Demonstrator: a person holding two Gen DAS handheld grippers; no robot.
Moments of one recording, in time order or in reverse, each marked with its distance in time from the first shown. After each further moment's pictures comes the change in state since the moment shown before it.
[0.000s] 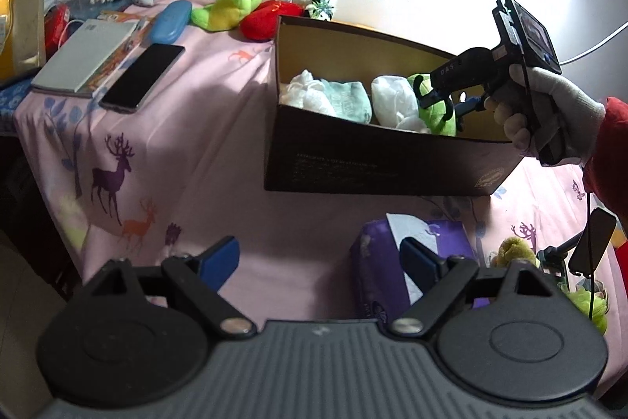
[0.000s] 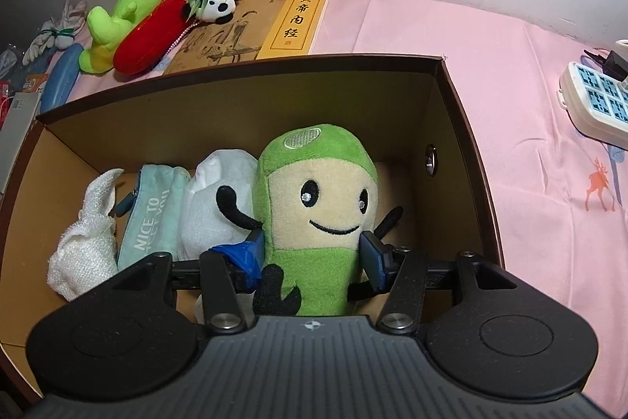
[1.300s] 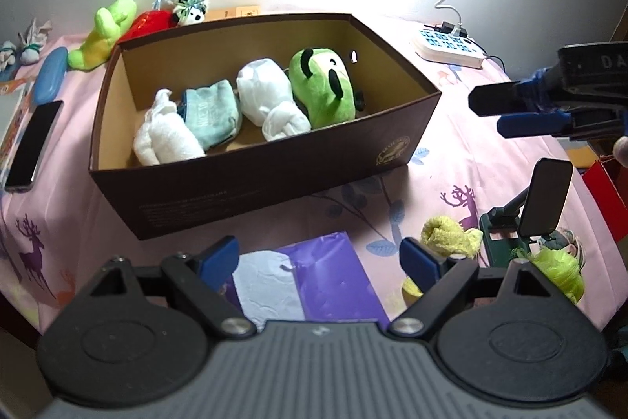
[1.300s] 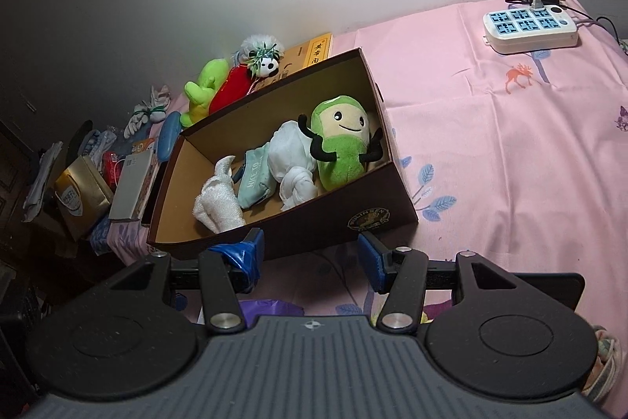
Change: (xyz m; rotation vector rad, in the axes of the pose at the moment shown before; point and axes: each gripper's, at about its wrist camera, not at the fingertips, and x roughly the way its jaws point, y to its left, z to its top) left arm 0.043 -0.109 0.027 0.284 0.104 -0.117; right arm -0.176 -0.051 -0.151 0.245 -0.196 0.287
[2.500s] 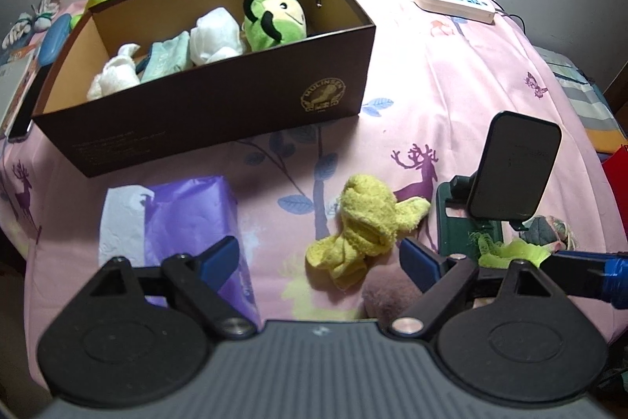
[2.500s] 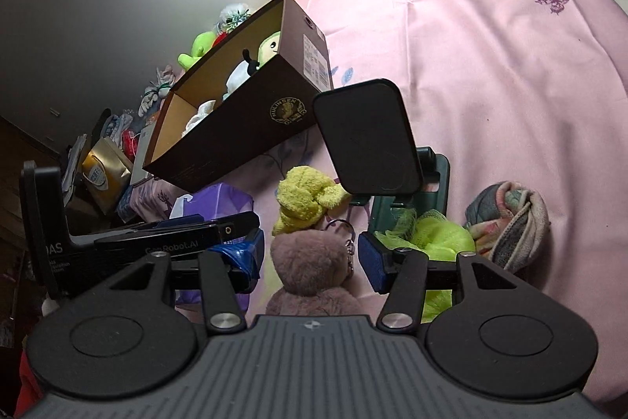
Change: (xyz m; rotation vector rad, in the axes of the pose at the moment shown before) left arm 0.039 -0.116 -0.010 -0.065 0.133 0.130; right arm -0.065 -0.119 -0.086 0.132 0.092 0.096
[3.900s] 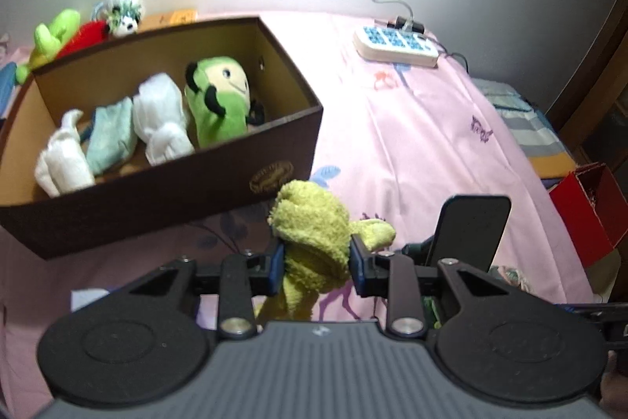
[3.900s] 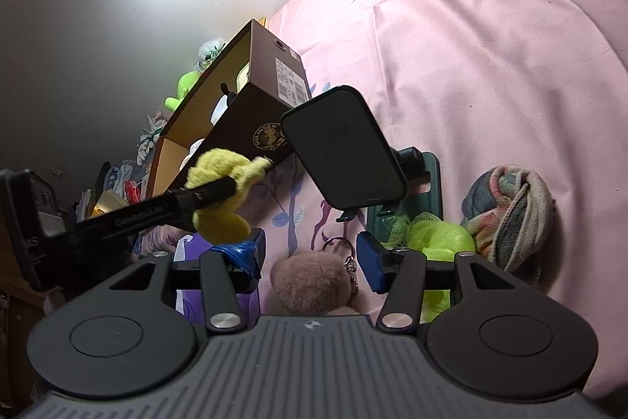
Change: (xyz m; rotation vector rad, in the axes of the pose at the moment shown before) left arm -0.017 0.011 0.046 0.067 -0.147 -0.177; right arm 0.010 -0.008 -0.001 0.143 -0.063 0.033
